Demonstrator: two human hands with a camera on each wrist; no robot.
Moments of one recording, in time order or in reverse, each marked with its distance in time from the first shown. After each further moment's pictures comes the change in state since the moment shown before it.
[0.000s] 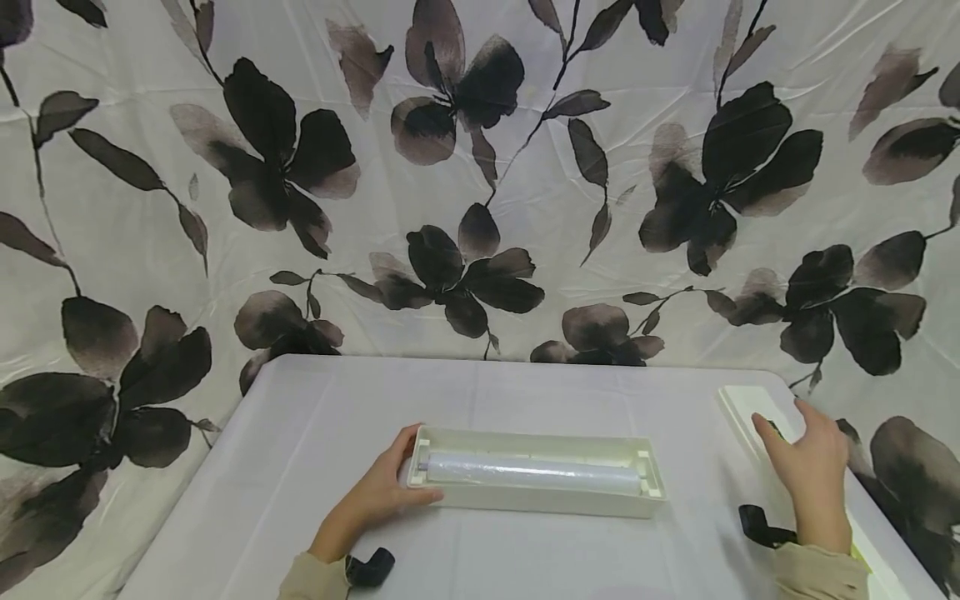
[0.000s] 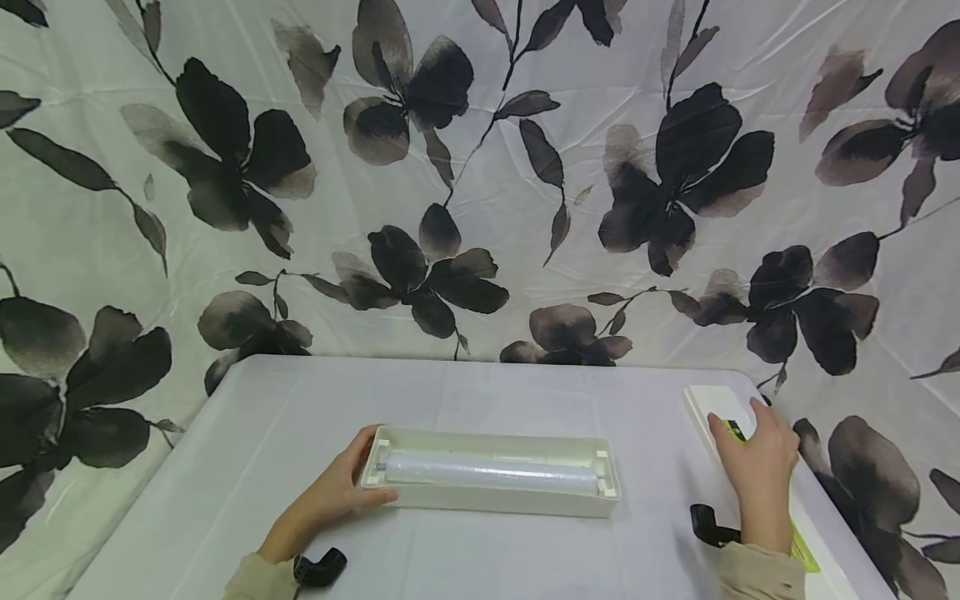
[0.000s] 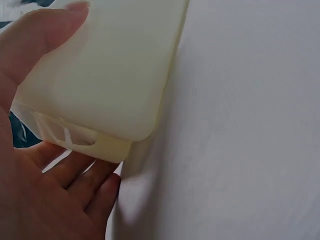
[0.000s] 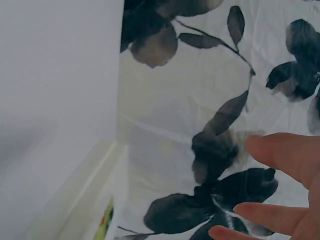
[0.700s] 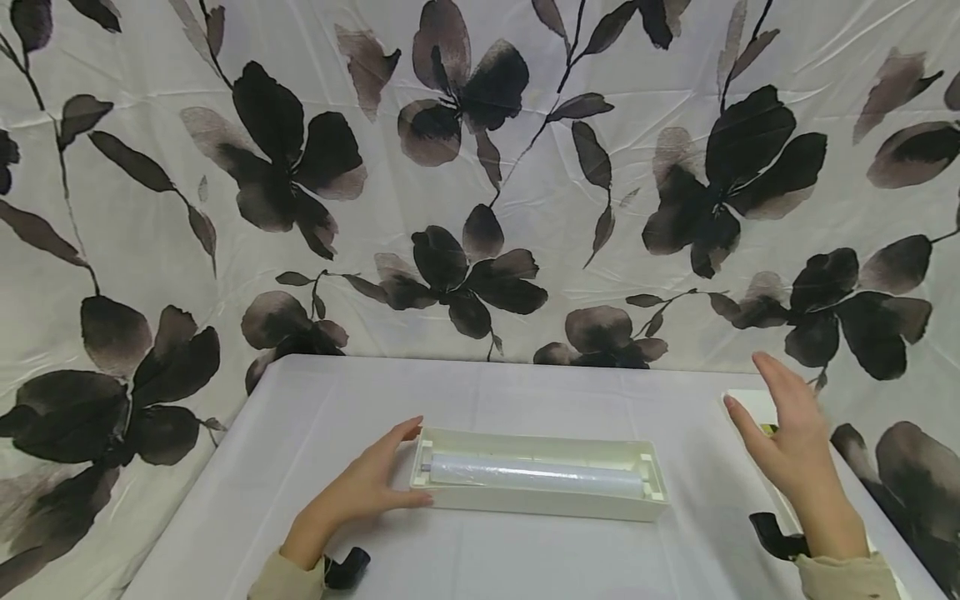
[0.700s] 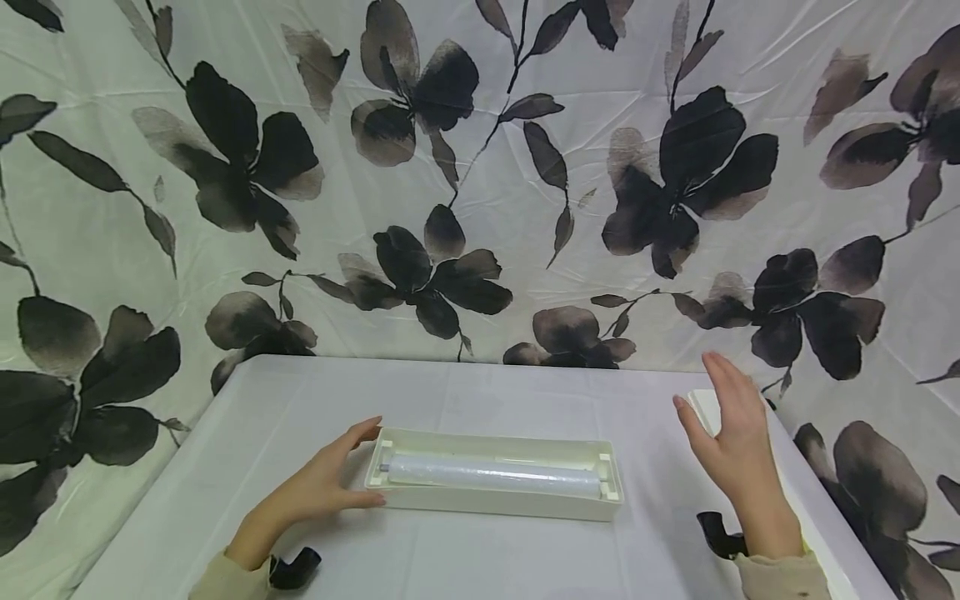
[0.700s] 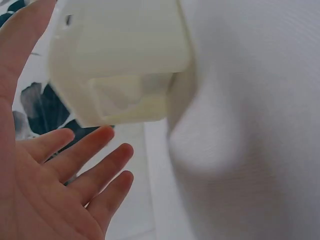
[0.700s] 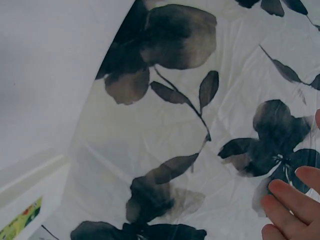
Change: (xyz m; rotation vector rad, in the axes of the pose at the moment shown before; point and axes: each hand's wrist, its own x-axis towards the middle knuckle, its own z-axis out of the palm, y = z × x) left_hand -0.014 0.030 -0.028 0.293 -0.035 0.094; right_hand -0.013 -0.044 -0.009 0.179 0.226 -0.810
